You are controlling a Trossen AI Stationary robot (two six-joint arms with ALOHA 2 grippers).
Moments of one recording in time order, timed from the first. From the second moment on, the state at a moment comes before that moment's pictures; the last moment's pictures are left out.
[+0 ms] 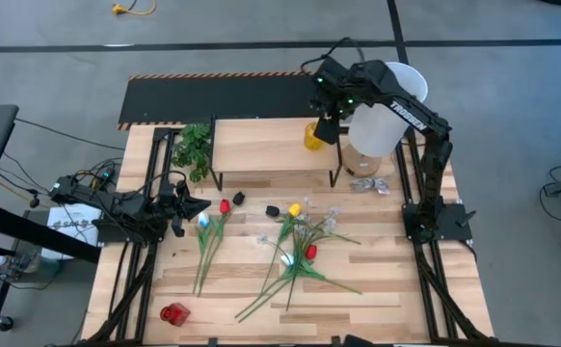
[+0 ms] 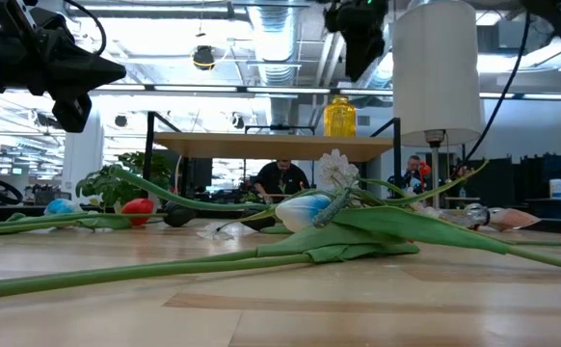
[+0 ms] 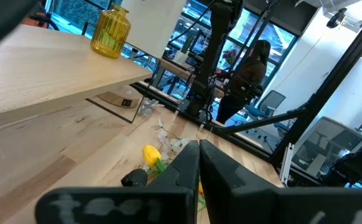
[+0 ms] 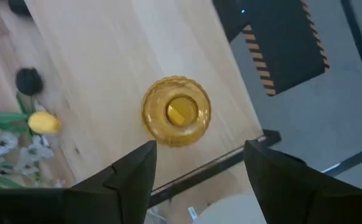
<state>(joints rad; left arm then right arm) -0.31 0.03 0.02 0.06 -0.48 -0.46 -0.50 1.91 2.31 -1.57 0.08 -0.19</state>
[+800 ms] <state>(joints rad) -0.31 0.03 0.02 0.06 -0.46 -0.46 0.08 1.63 2.31 -1.57 -0.09 0.26</state>
